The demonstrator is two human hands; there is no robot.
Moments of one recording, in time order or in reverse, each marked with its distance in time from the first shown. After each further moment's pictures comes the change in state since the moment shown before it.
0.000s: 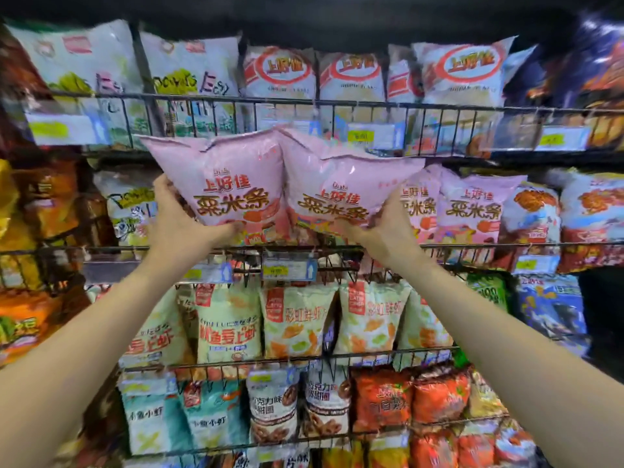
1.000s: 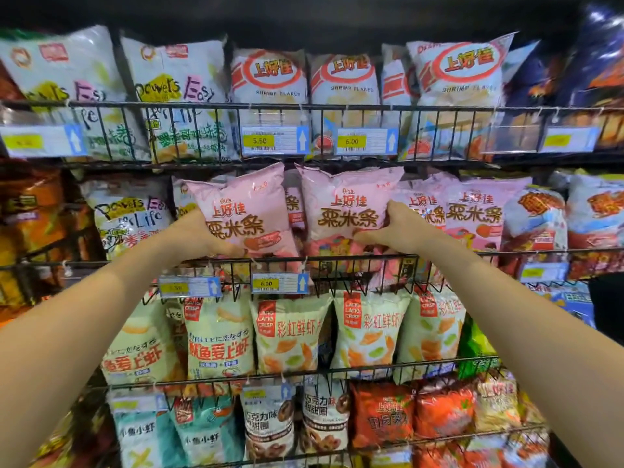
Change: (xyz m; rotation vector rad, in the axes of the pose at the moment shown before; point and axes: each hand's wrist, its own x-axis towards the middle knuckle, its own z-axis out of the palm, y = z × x) left_hand 0.059 -0.024 0.023 0.282 -0.586 -0.288; right_hand 0.055 0.047 -0.044 -0.337 -0.403 0.217
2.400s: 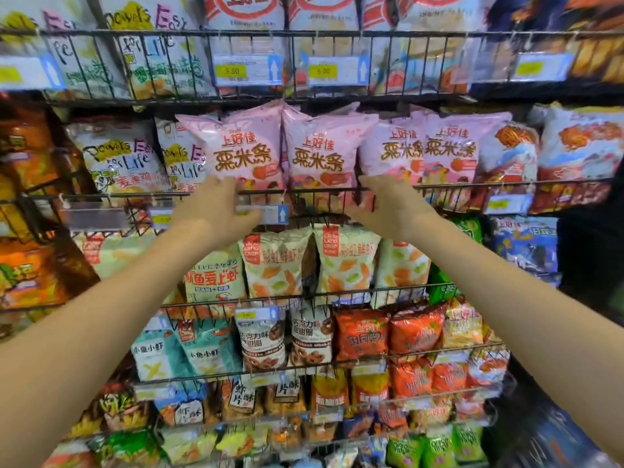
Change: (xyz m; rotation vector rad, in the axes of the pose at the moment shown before) left_hand -0.105 0.056 0.086 0.642 0.159 -0.006; right_hand -0.120 -0.011 0.012 -0.429 0.001 0.000
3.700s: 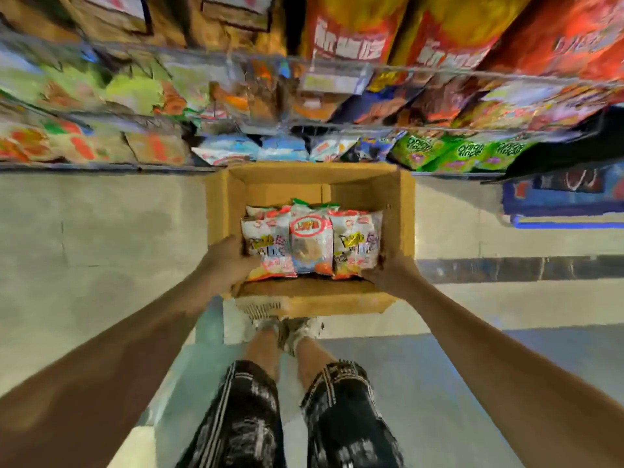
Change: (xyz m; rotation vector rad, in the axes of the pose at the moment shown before) left_hand -0.422 -0.107 0.656 -0.337 -1.241 -0.756; right_hand -0.393 0.171 0.639 0.203 -1.241 0.738
